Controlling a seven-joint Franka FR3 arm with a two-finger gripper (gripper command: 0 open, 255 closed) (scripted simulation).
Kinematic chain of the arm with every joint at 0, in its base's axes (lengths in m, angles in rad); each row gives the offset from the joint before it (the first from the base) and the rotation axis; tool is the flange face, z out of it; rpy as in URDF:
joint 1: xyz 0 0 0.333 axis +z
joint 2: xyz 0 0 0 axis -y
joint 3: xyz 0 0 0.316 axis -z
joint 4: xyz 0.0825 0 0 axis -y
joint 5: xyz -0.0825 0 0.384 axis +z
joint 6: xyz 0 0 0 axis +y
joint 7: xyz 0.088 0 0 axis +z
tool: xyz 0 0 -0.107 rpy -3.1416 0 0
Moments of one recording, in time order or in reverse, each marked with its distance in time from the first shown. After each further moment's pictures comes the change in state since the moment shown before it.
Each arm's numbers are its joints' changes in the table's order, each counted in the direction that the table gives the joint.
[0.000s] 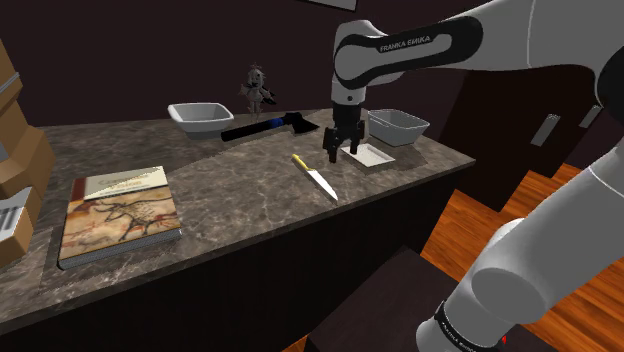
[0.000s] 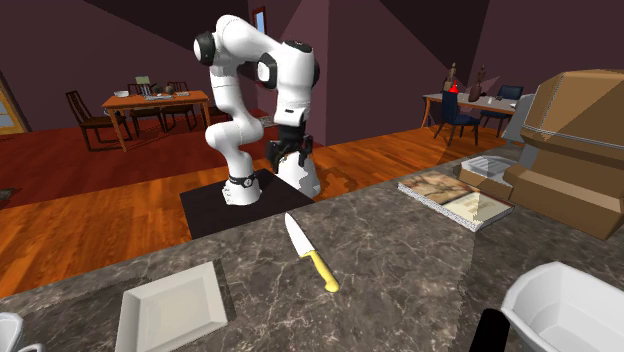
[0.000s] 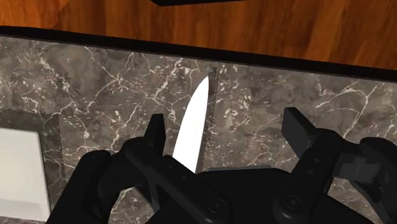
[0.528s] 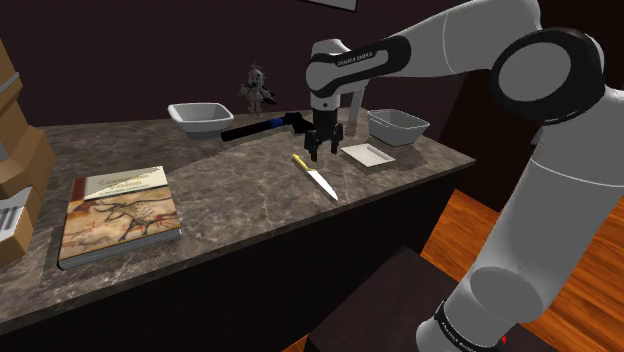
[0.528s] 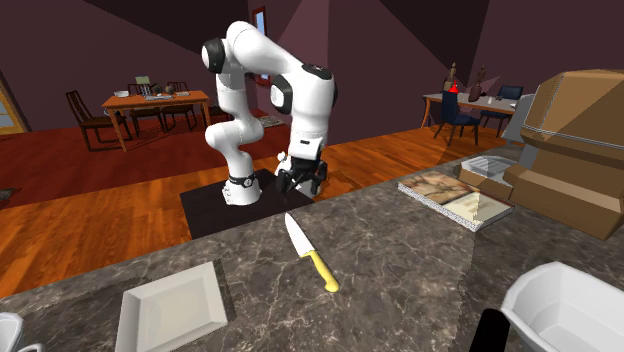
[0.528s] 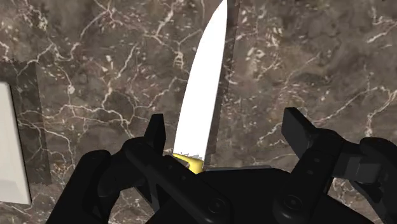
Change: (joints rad) arm -0.020 -0.329 0.020 0.262 -0.007 -0.047 0.016
